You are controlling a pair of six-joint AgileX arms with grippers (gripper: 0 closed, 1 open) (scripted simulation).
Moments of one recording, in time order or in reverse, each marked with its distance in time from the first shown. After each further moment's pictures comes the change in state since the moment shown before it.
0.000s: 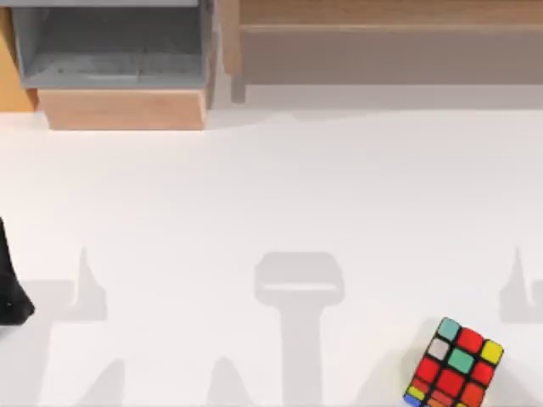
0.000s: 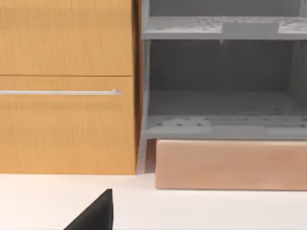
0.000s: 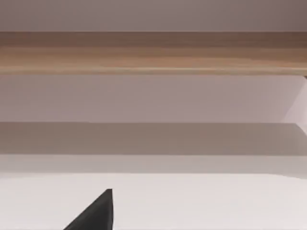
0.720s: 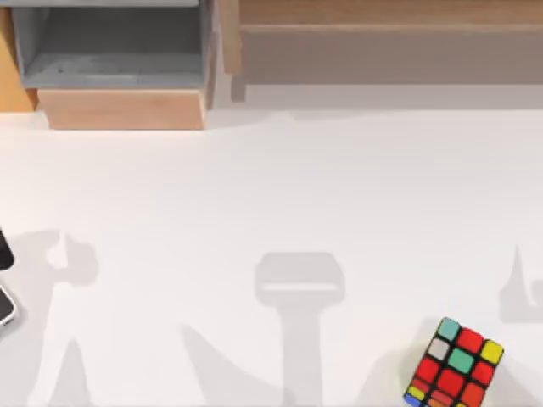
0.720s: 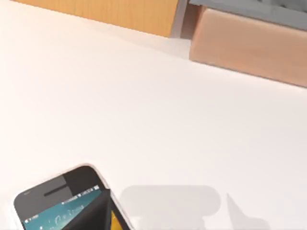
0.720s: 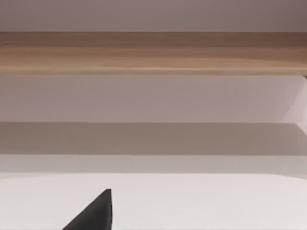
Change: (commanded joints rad) left arm 0.081 0.574 0.382 -0.289 -0.006 -0.170; right arm 0.000 0.000 0.000 0.000 0.000 0.000
